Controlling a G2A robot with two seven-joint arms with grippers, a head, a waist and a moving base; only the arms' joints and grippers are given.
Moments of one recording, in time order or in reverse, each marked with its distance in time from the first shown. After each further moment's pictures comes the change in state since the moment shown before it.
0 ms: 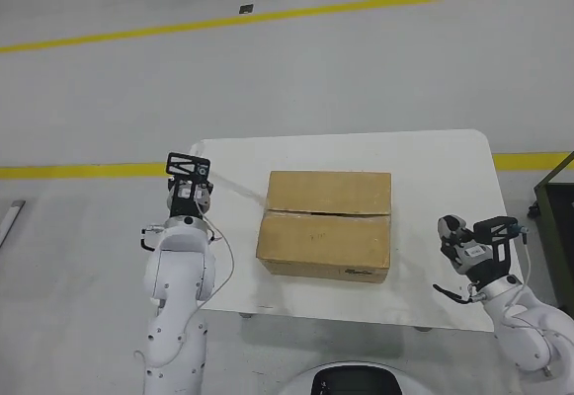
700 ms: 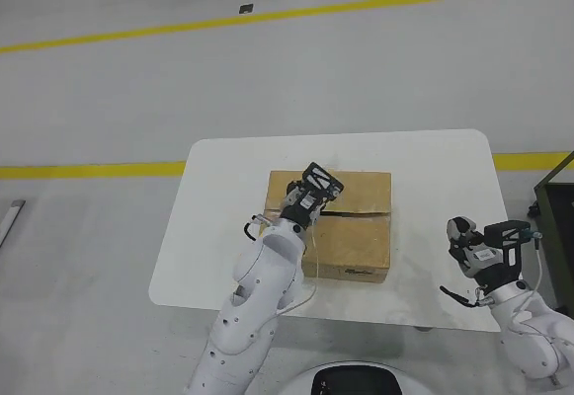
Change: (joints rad) left arm -0.079 -0.048 0.401 0.097 -0.038 -0.104 -0.007; right arm -0.039 -0.004 0.024 -0.039 -0.001 0.024 -0.008
